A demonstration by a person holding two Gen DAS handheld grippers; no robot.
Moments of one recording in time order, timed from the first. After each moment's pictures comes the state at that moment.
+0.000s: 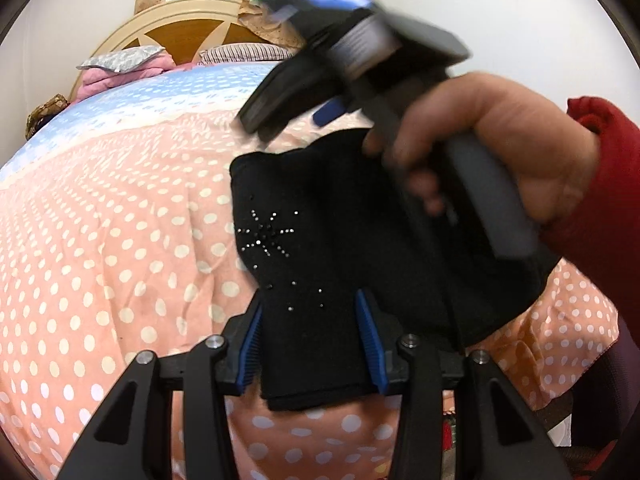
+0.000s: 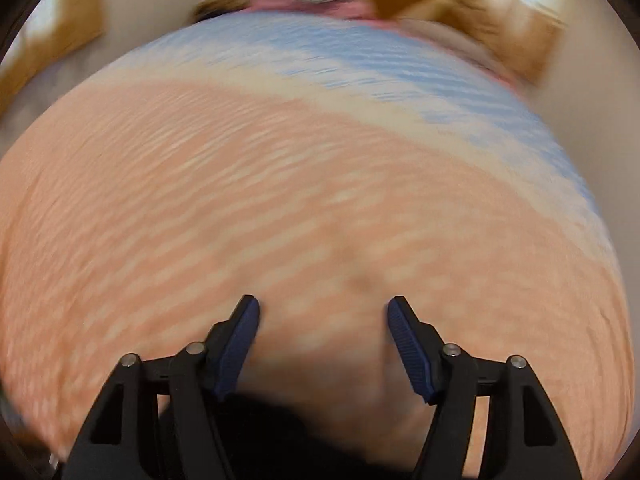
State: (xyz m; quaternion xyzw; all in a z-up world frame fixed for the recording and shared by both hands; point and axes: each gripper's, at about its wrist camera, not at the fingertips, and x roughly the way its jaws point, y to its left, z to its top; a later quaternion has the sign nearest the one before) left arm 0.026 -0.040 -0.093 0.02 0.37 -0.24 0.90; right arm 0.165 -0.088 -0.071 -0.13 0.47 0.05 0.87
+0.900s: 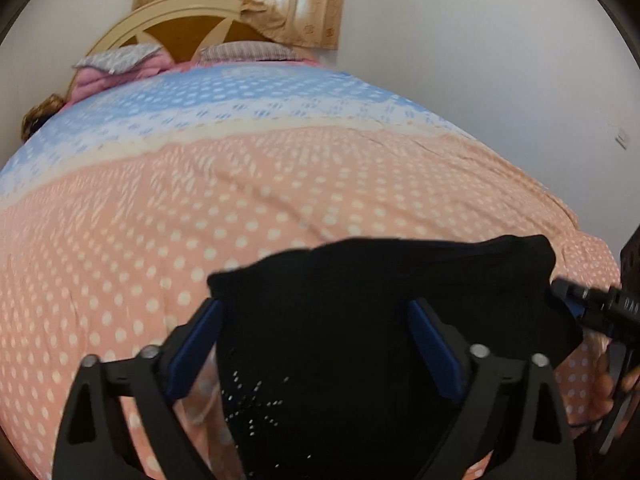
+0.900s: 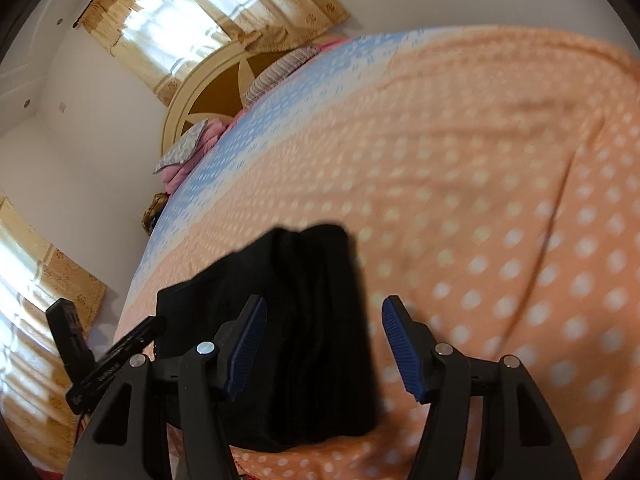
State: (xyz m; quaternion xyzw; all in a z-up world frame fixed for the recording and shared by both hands) left arm 0.094 -0.056 -0.057 0.00 0.39 -0.23 0.89; right arm -0.053 -0.348 -0.078 0.32 0.36 0.00 0.88
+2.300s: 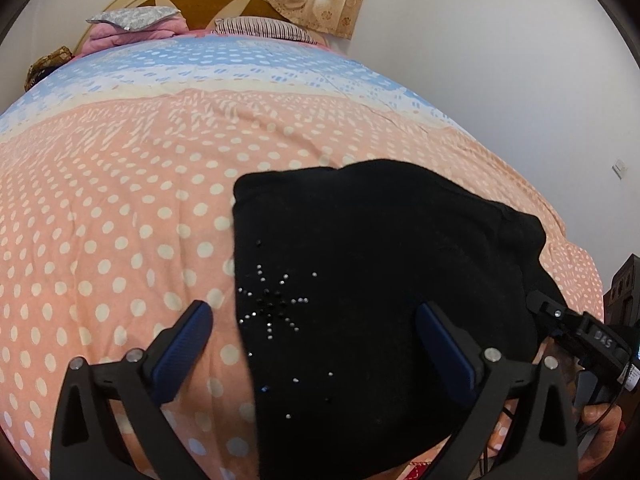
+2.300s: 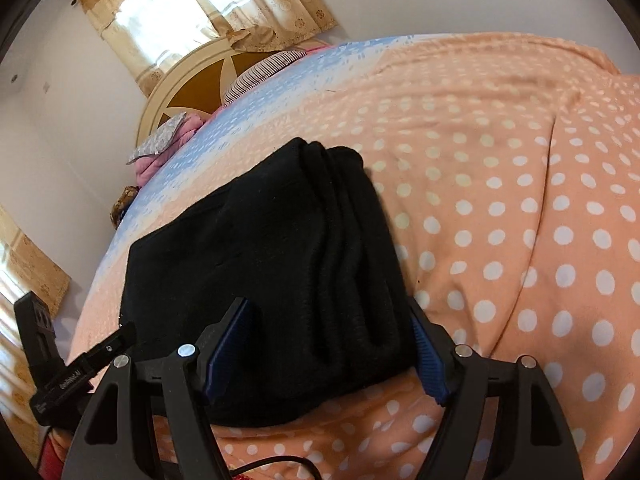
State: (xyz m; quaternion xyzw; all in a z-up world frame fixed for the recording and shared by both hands) left arm 0.072 -0.031 -0.085 -0.05 0.43 -0.24 0.87; right arm -0.066 -0.286 -0.095 0.26 0.36 -0.07 0.89
